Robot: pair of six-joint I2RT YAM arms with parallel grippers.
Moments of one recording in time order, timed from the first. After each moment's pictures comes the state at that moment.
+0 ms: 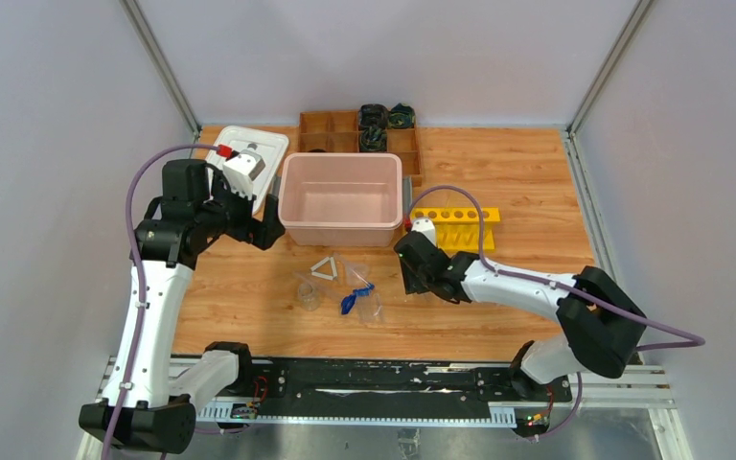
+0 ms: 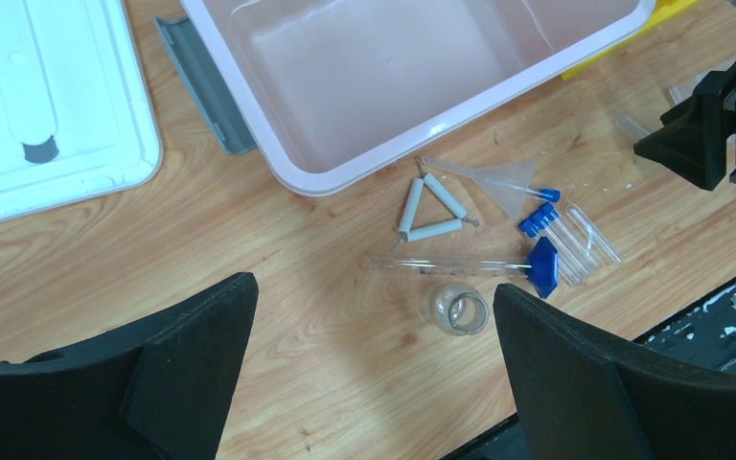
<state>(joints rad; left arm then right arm) -0.05 0.99 1.23 -0.93 0.42 0.24 0.89 1.42 0.77 -0.33 0.33 0.52</state>
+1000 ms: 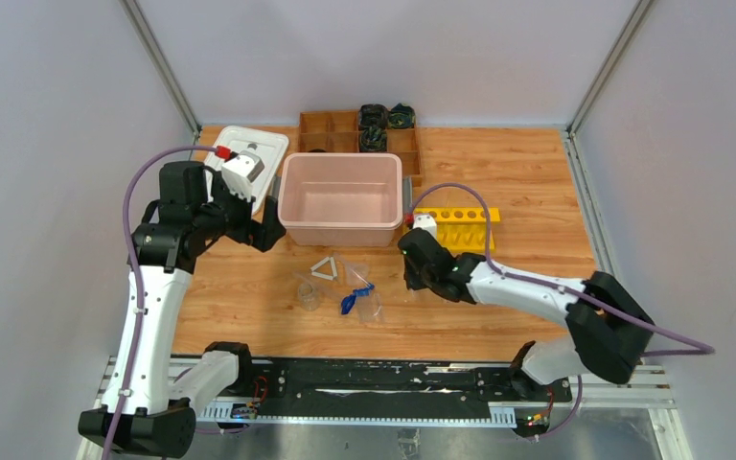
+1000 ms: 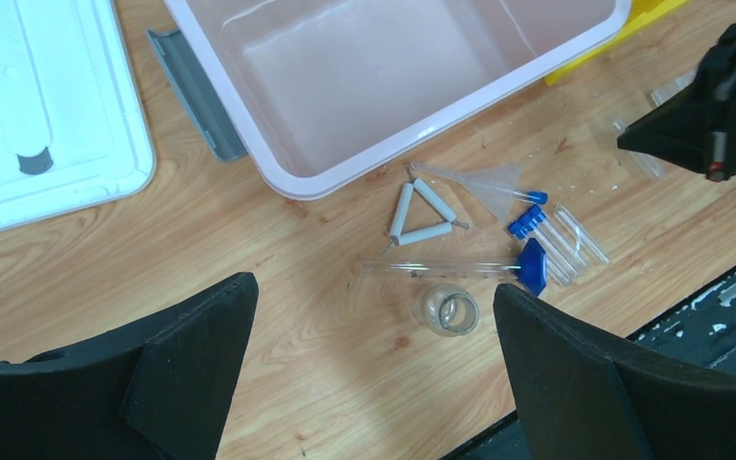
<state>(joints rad) -0.05 0.97 1.23 -0.93 0.45 0.24 0.89 1.44 0.76 -0.25 0.31 0.54</state>
